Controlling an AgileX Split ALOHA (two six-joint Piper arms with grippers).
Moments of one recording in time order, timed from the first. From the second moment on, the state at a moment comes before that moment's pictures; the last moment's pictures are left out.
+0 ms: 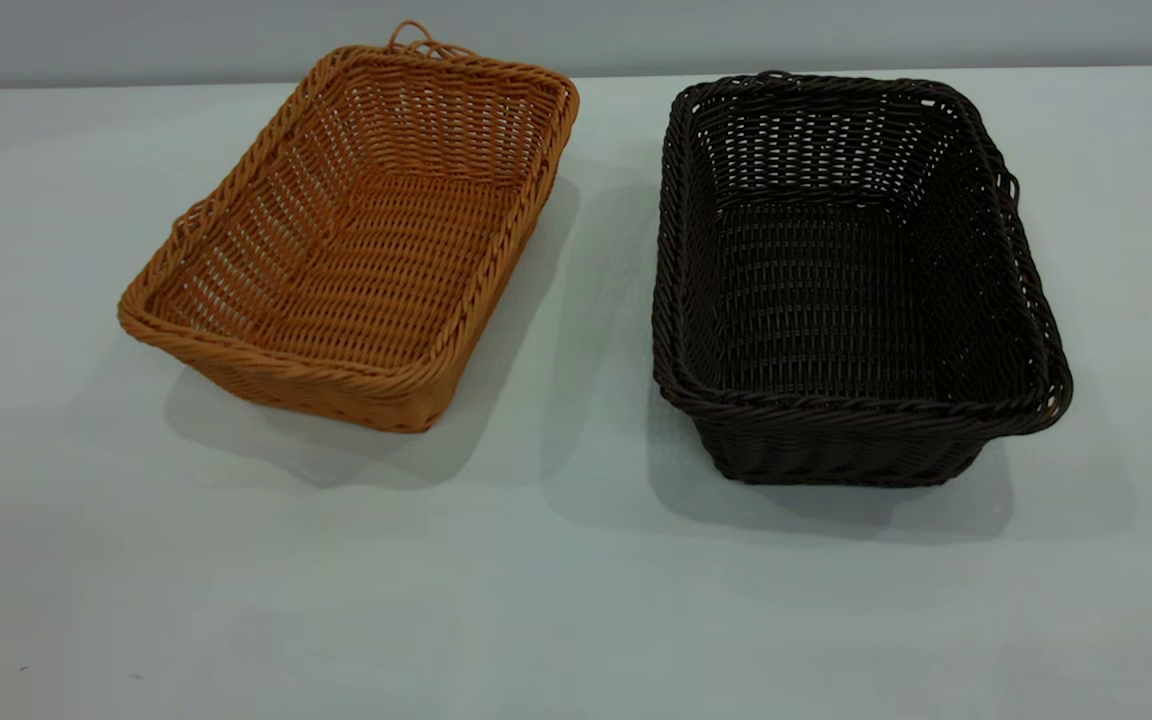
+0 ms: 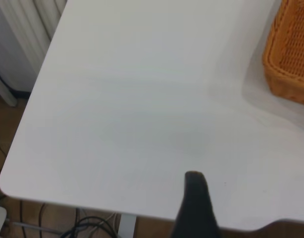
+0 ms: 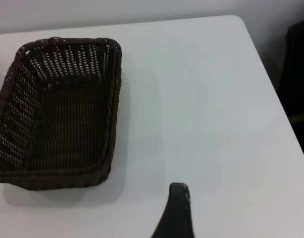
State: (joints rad) left arm 0.07 0.03 -0.51 0.08 1.09 -0.07; right arm -0.07 -0.02 -0.48 0.03 1.11 -0.01
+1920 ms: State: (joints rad) left arm -0.19 2.18 -1.31 0.06 0.29 0.04; right arm -0.07 0.85 -0.64 0.13 0.86 0.00
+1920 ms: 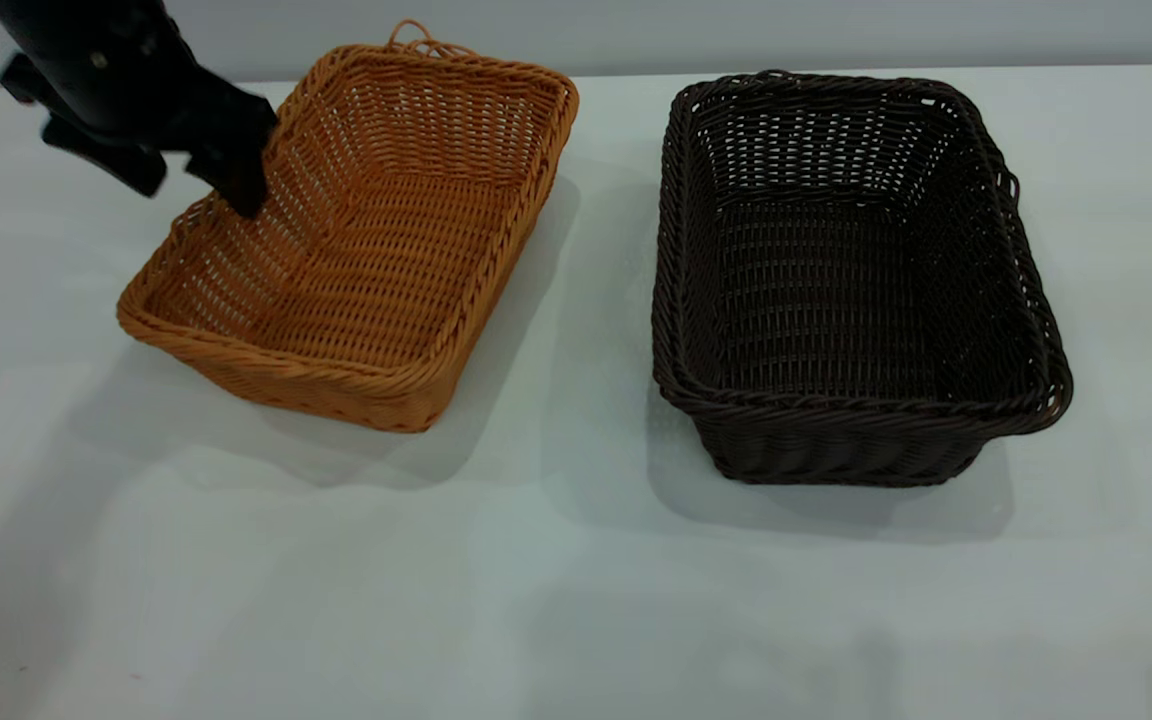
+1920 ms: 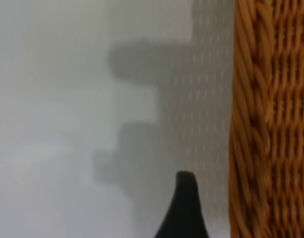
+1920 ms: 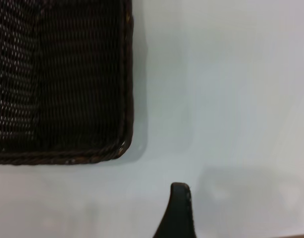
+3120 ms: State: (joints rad) left arm -0.19 2.18 -1.42 0.07 -0.02 -0.01; right arm 0.20 1.74 -0.65 1.22 0.67 -0.23
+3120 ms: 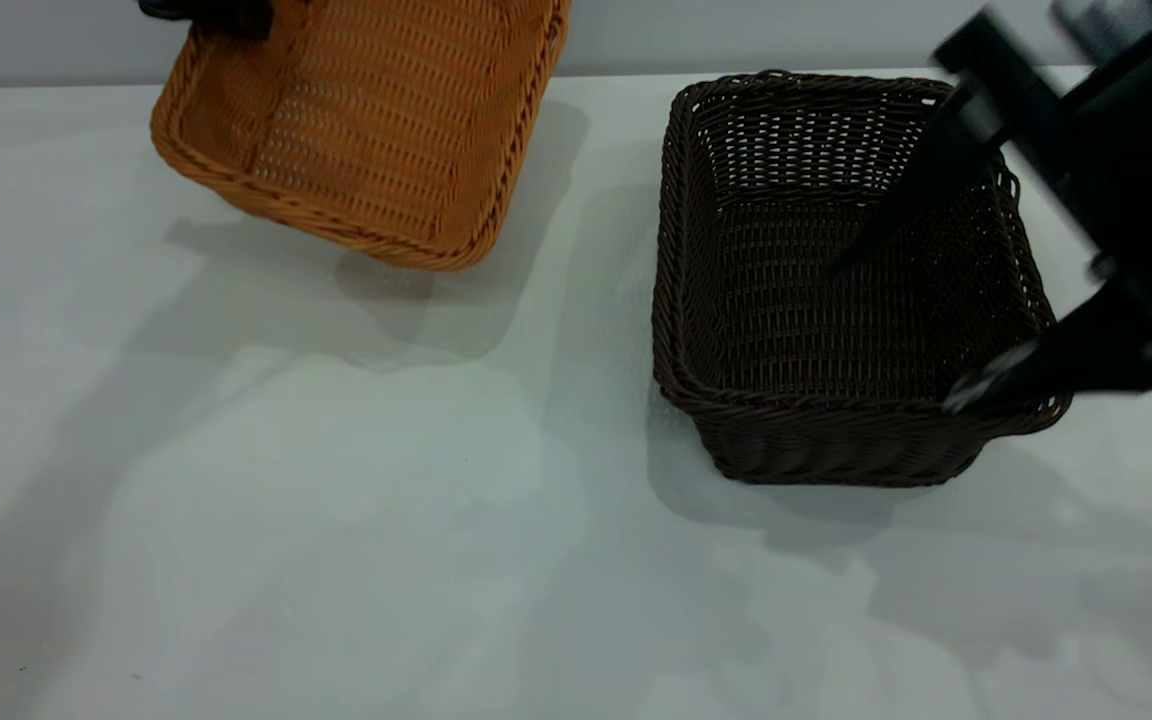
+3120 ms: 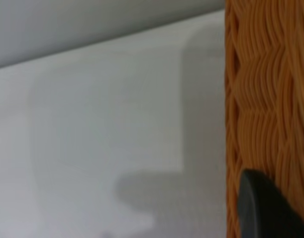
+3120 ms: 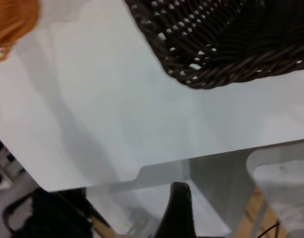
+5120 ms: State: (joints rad) left arm -0.28 2.09 -1.42 0.07 0.38 0.40; right arm -0.38 1.84 -0.87 1.32 0.47 -0.99
